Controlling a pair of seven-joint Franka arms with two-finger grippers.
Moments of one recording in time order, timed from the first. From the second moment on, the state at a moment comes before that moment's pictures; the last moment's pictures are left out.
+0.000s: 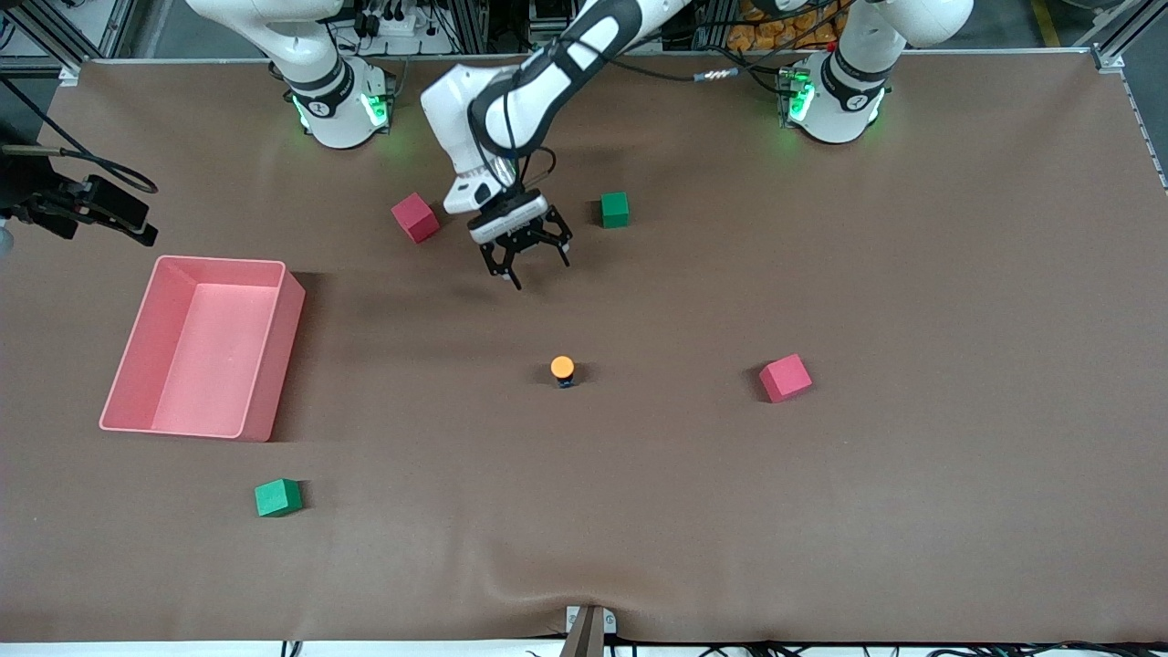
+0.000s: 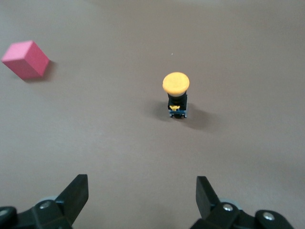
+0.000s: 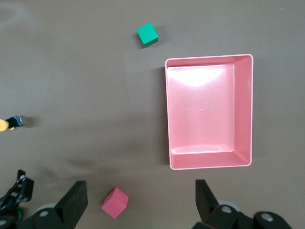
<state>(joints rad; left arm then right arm) -1.29 0.86 0.15 -1.19 0.57 1.84 -1.70 0.01 0.00 0.01 -1.50 0.02 1.49 0.13</state>
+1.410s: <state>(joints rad) -0.56 0.36 0.16 -1.20 0.09 1.66 -0.64 0.01 0.00 0.00 -1.50 0.02 1.49 0.13</state>
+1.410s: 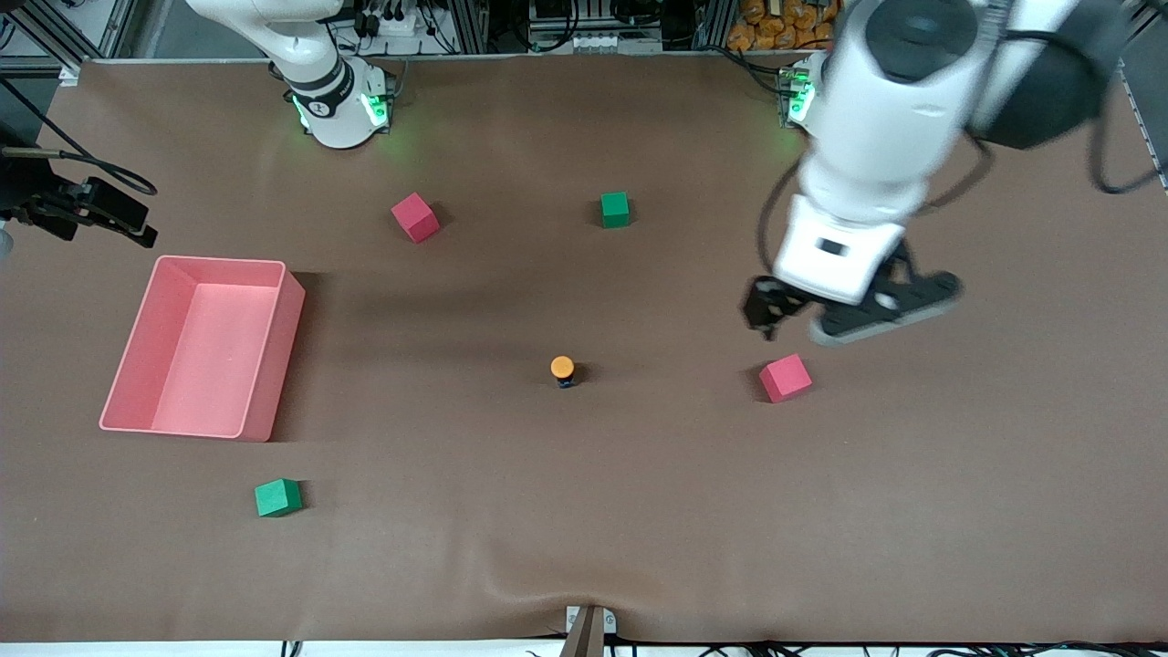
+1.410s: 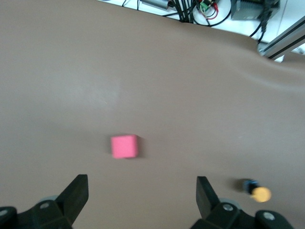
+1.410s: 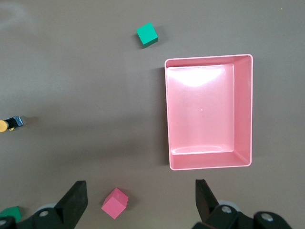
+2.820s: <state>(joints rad) -0.09 -0.08 -0.06 -1.61 0.00 1.52 -0.22 0.01 0.00 0.00 -1.50 0.02 1.49 0.13</state>
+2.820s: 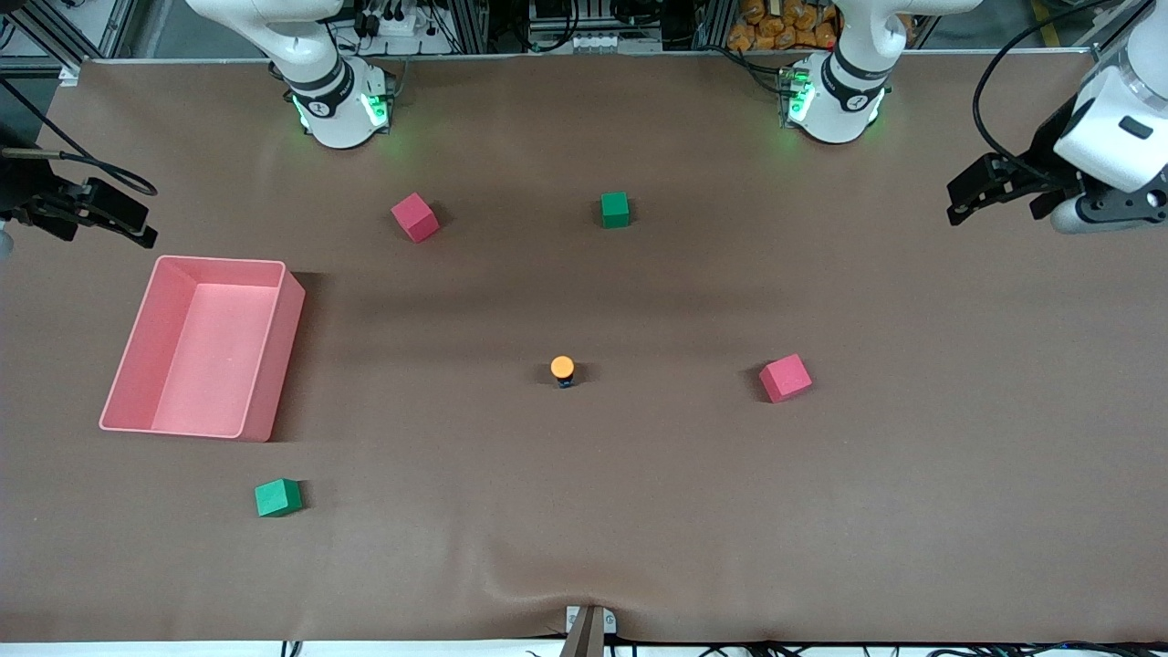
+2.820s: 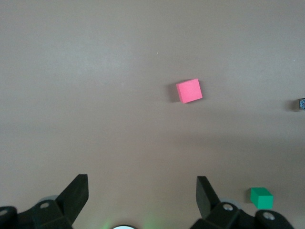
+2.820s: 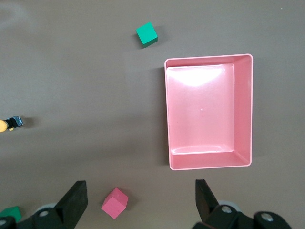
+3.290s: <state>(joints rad) -0.04 -0.10 -0.06 -1.62 0.00 1.52 -0.10 0.01 0.00 0.00 -1.50 0.02 1.49 0.13</state>
